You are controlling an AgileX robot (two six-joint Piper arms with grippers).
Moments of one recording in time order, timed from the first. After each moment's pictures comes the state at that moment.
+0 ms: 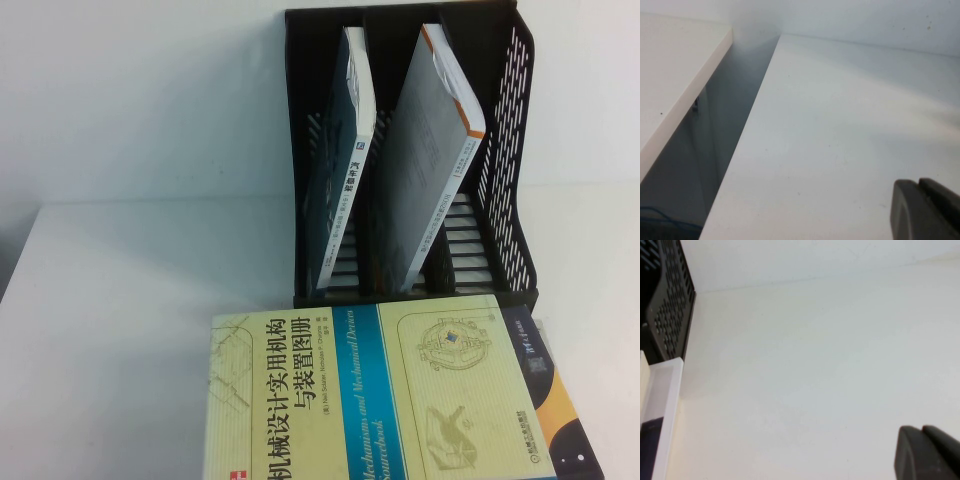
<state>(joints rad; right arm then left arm) -0.06 -0.01 0.02 -0.21 0.43 0.28 0.11 -0.01 0.01 -0.03 0.36 -0.16</state>
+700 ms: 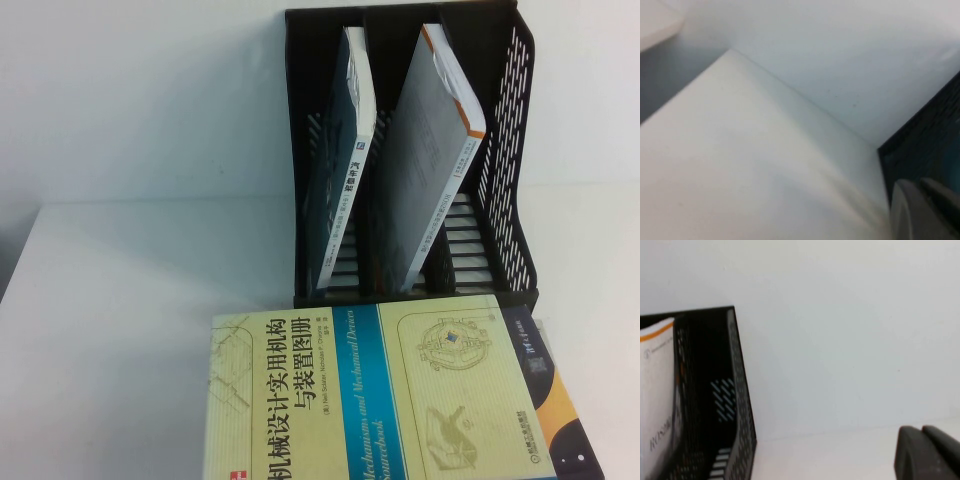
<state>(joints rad) -0.06 -0.01 0.03 -0.22 -0.01 0.32 0.11 -0.01 0.02 -0.46 0.22 -0.23</state>
